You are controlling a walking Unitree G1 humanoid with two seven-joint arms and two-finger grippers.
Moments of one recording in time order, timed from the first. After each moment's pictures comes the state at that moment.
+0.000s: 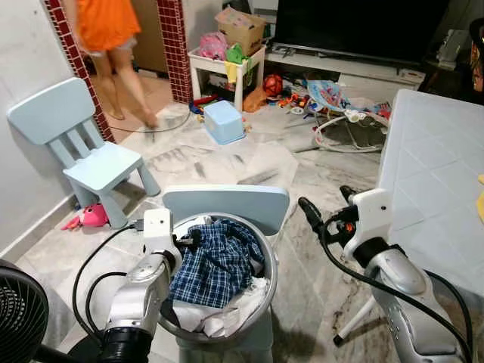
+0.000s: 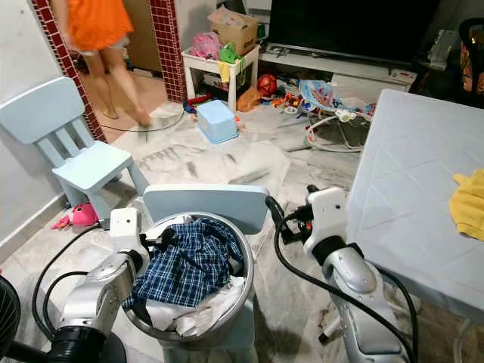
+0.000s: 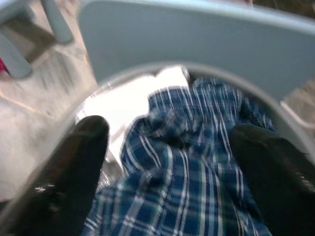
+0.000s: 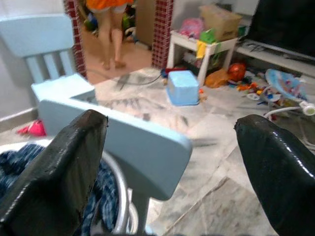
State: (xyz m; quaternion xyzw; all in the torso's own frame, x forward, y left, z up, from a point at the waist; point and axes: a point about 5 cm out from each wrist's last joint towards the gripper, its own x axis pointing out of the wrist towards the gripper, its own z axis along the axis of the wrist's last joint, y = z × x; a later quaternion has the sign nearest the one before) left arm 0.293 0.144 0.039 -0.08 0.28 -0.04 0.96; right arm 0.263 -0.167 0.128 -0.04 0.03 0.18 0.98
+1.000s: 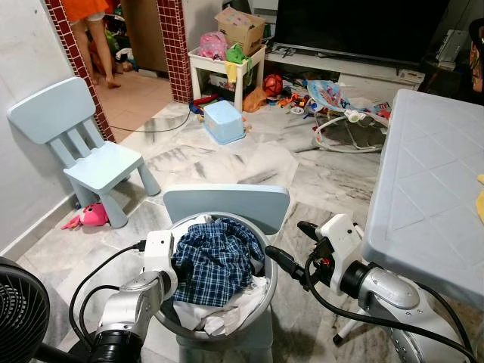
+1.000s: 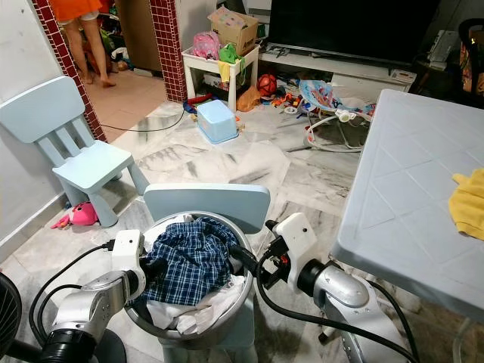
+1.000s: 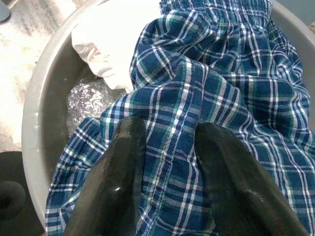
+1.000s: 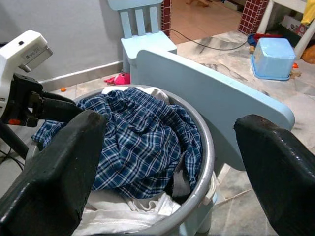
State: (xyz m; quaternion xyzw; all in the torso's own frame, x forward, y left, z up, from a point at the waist) left arm 0.274 0.163 0.016 -0.08 0.37 -0.06 0.93; right arm 0.239 -0.140 0.113 -0.04 0.12 0.35 0.93
